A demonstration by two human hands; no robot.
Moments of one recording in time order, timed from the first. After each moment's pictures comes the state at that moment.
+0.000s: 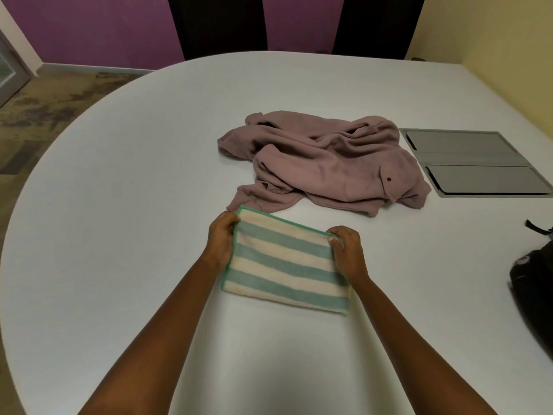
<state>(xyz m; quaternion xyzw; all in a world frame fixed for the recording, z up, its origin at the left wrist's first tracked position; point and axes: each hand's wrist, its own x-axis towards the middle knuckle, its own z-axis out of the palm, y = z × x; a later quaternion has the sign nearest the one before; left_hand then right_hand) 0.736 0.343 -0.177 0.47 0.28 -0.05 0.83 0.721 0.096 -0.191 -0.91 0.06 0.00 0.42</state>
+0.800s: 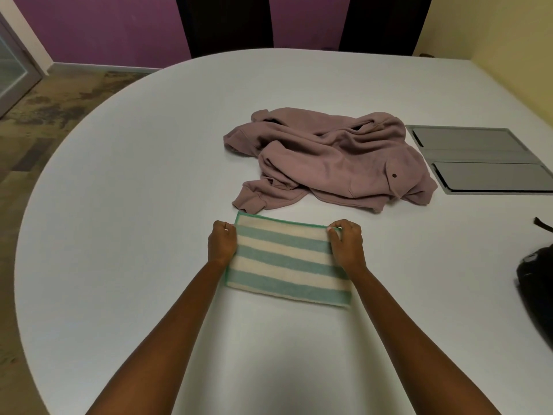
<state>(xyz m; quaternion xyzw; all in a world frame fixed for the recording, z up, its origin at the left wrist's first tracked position) 0.719 0.349 -0.188 0.82 0.28 -0.01 0.50 0.727 0.108 -0.188 -0.91 0.10 0.00 0.40</state>
